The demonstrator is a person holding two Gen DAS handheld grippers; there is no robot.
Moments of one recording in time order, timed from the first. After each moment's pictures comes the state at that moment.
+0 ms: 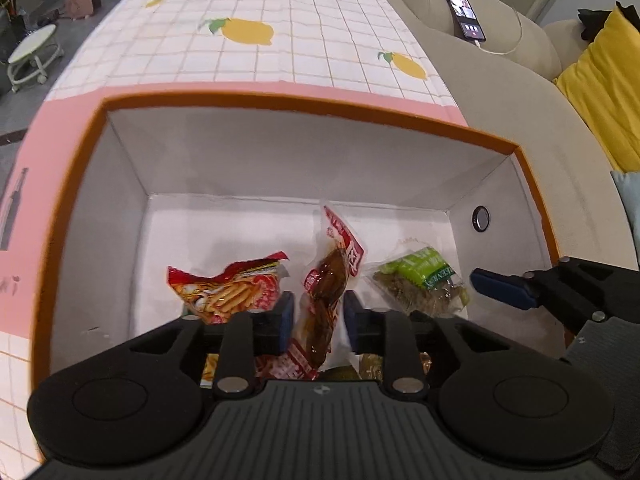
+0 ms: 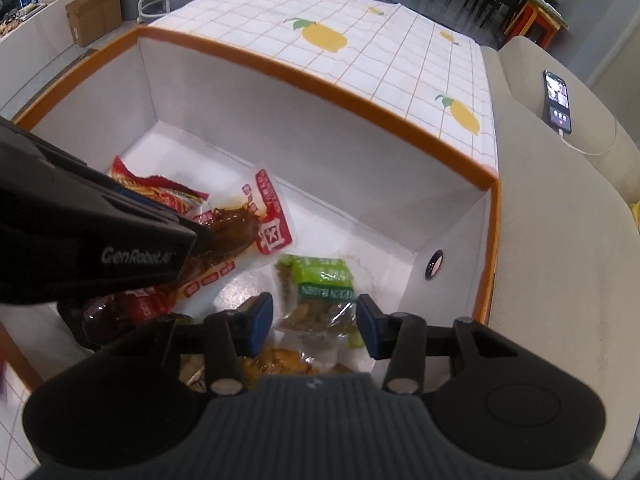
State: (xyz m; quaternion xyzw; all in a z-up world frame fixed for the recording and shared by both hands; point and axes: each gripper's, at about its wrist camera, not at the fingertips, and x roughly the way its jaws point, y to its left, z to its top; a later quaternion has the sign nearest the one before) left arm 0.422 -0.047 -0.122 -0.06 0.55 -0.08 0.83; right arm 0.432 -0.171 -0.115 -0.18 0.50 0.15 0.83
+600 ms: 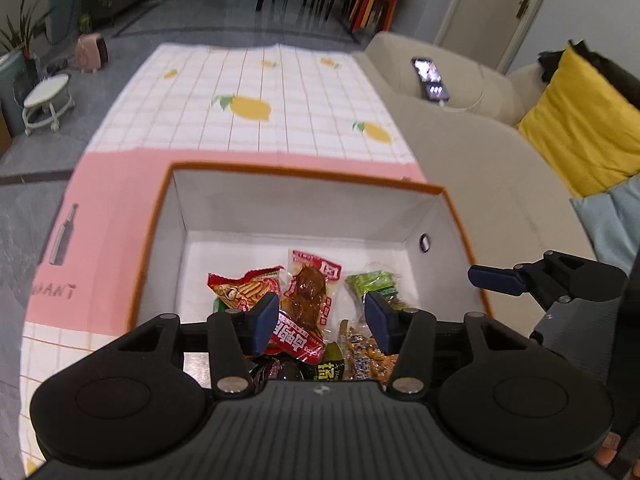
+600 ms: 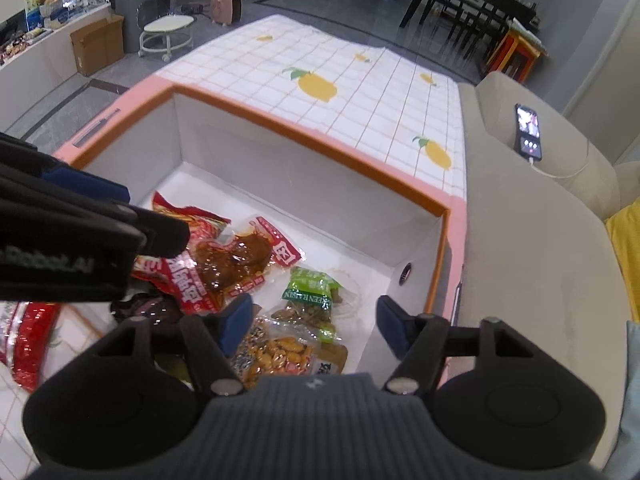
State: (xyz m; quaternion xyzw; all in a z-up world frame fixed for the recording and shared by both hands) left arm 0.340 -0.032 -0.035 -0.06 0.46 -0.09 0.88; right arm 0.378 -0.172 -0.051 -0.18 0.45 0.14 0.87
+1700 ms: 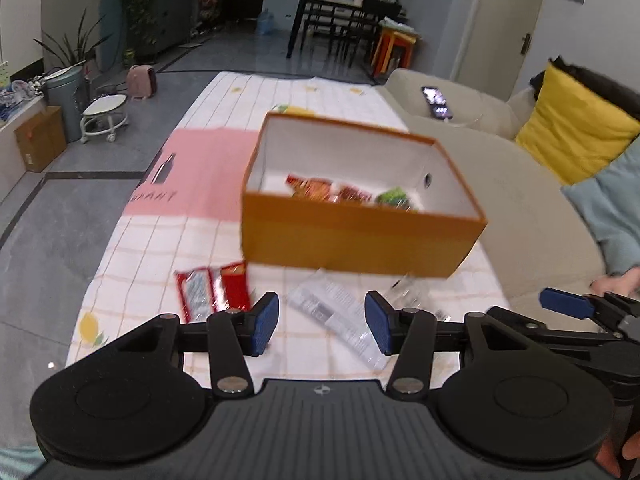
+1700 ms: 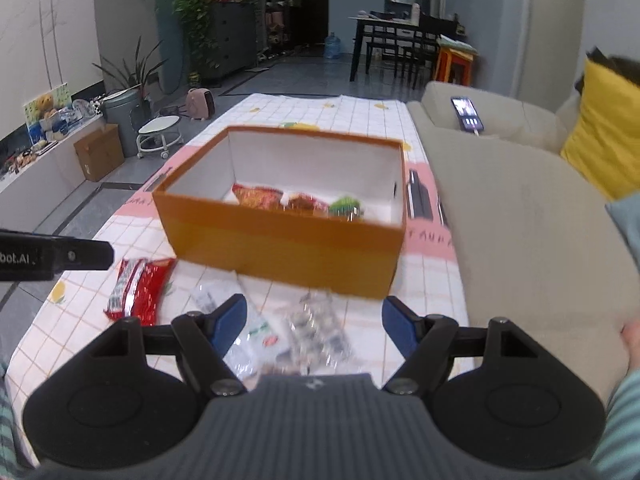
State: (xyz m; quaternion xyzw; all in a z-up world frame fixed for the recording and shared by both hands) left arm 0.134 0.012 -0.041 -0.06 0.39 -0.05 0.92; right arm 0.136 -0.212 -0.048 -0.02 0.36 0.10 0.93
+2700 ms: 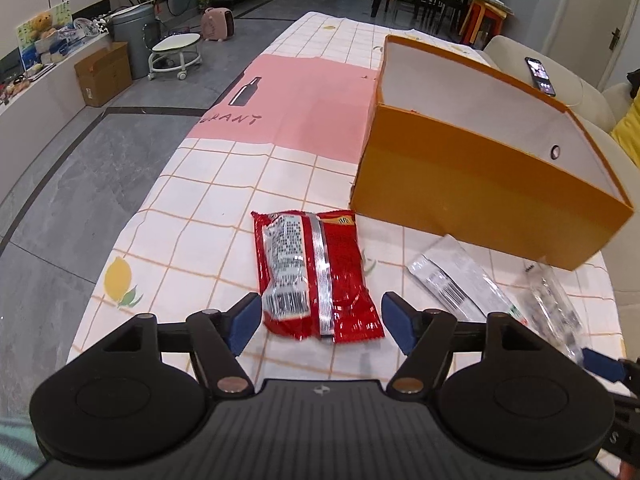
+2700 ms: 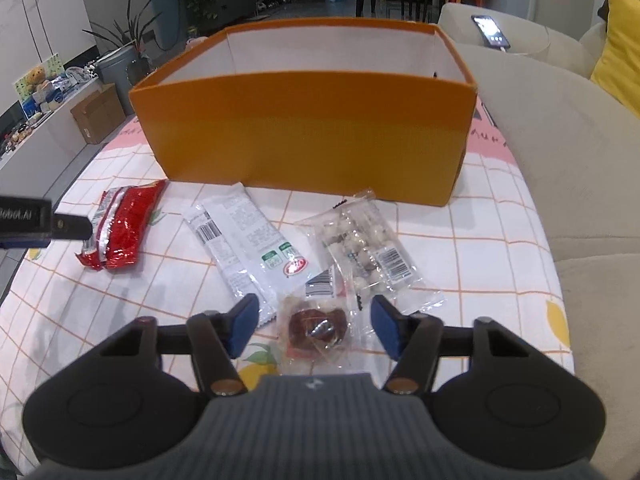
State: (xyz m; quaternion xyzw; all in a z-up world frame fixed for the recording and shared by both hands) left arm 0.178 0.063 -0.125 -0.08 0.45 0.07 0.89; right arm 0.176 -0.184 -0.149 0.00 0.45 0.12 0.89
